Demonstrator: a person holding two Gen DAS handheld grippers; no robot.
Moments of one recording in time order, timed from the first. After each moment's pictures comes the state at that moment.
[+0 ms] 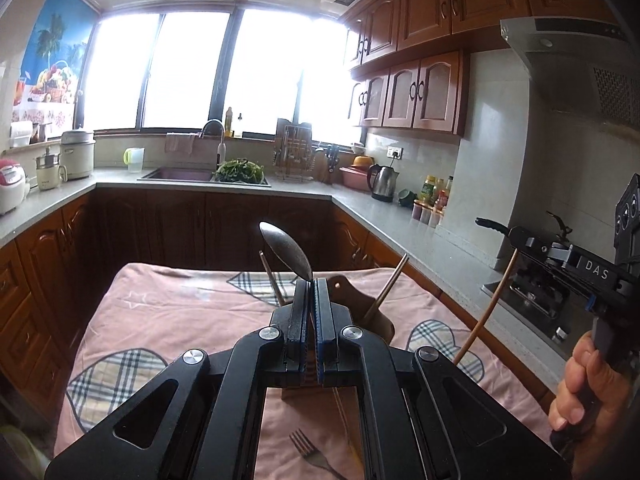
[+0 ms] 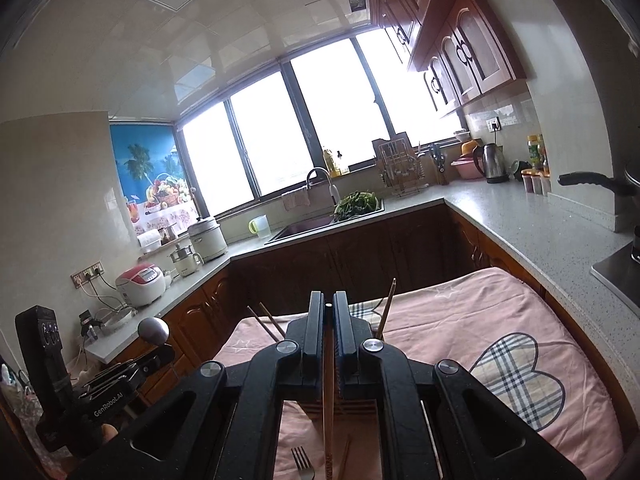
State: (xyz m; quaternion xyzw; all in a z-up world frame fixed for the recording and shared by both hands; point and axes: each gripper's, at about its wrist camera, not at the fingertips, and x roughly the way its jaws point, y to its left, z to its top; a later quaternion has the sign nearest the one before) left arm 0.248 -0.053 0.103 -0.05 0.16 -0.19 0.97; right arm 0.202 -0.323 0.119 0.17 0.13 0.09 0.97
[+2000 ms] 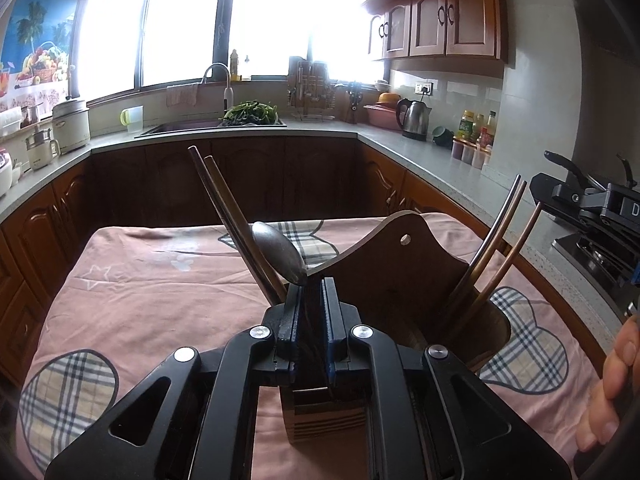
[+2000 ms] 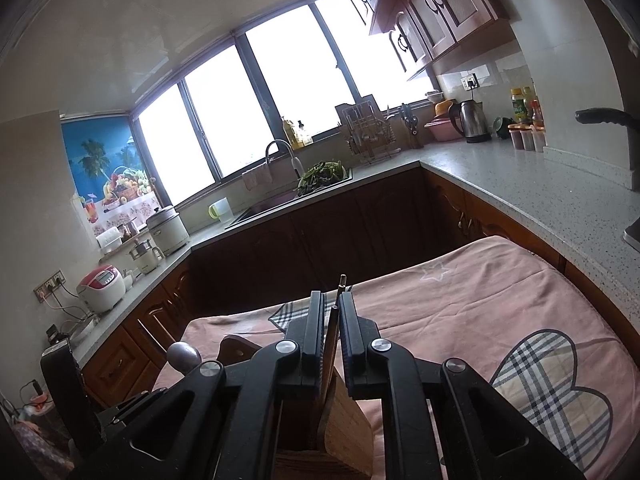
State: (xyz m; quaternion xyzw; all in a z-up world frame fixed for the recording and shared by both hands) left arm 0.393 -0.128 0.000 0.00 0.26 -0.15 0.95; right arm 0.334 -0.337 0.037 0.20 0.20 0.05 0.96
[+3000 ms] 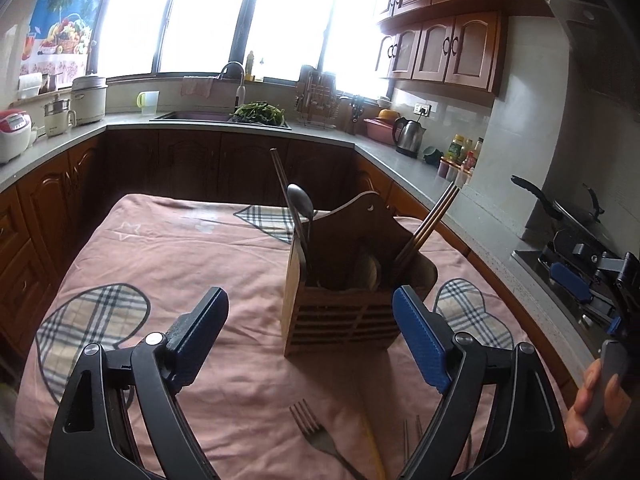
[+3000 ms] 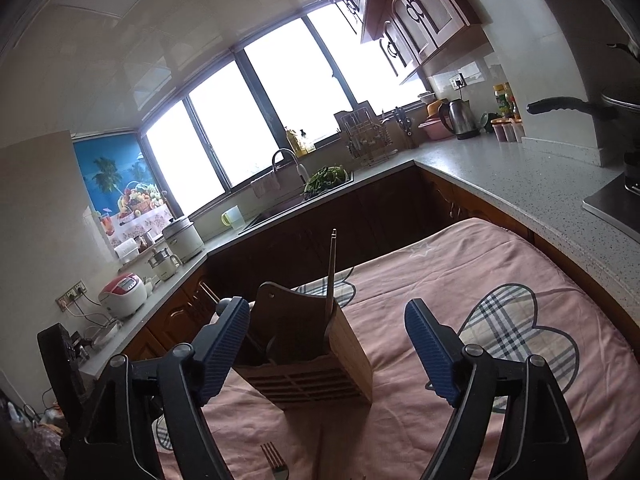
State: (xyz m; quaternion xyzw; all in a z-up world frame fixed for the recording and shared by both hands) left arm 0.285 -0.070 0.021 -0.07 0.27 -0.15 0.95; right arm 0.219 -0.352 0.040 0.23 0.19 0.06 0.95
